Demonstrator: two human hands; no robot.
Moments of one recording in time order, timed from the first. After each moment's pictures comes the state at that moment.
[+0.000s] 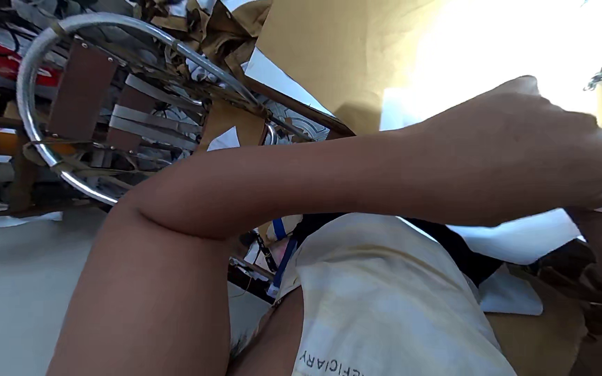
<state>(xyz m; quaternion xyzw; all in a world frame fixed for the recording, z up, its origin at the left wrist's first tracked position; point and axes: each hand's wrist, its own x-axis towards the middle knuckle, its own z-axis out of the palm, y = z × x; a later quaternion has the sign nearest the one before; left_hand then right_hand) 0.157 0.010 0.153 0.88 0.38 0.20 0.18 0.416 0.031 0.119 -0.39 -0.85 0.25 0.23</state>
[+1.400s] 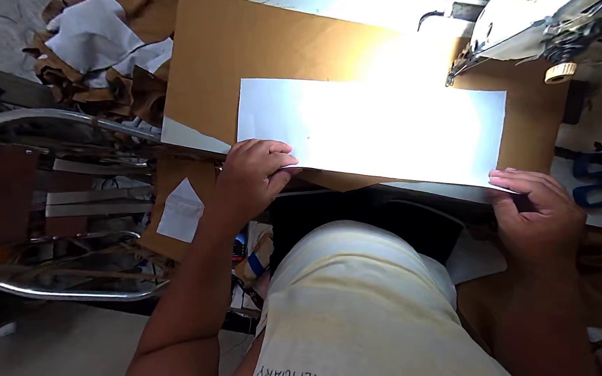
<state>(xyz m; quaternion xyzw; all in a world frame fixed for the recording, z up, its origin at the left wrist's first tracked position) 0.056 -0.043 0.047 0.75 0.61 0.21 0.13 0.510 0.024 0.034 -0.51 -0.80 0.17 0.28</state>
